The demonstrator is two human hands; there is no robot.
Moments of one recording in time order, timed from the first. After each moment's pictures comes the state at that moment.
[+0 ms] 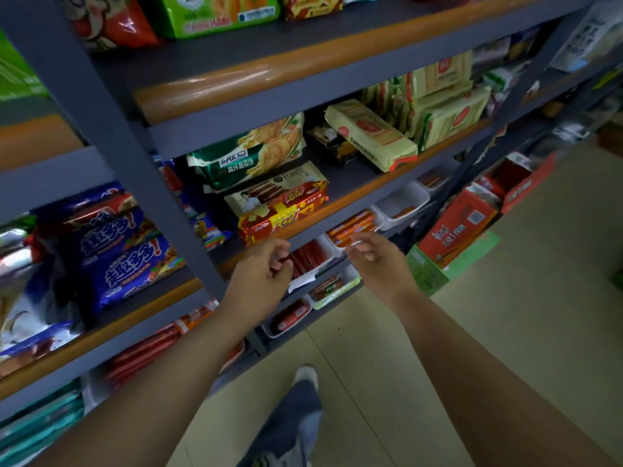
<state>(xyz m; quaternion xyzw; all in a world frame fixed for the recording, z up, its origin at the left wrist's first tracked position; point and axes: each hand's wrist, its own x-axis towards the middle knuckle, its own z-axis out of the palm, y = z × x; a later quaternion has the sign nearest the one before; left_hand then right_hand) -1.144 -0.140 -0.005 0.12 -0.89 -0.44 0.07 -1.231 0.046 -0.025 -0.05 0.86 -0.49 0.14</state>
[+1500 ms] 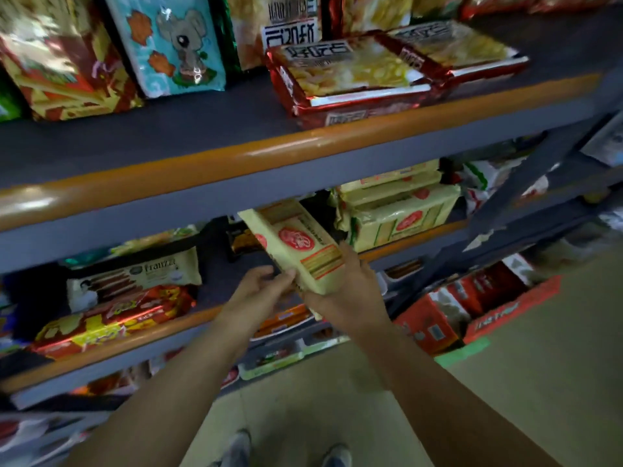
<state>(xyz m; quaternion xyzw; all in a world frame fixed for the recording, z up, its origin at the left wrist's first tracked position) -1.444 0.031 0.005 0.37 -0.64 -0.67 -0.02 -1.531 0.162 -0.009 -0.21 0.91 -0.33 0.14</state>
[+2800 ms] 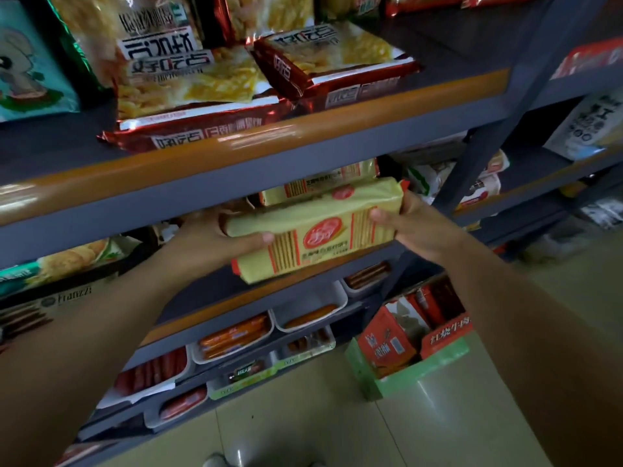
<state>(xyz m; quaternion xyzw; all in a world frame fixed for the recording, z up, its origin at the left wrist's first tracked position) -1.556 0.054 0.074 0.20 -0.87 -0.44 0.04 -1.744 0.298 0.041 -0.23 0.66 -0.62 0.36</state>
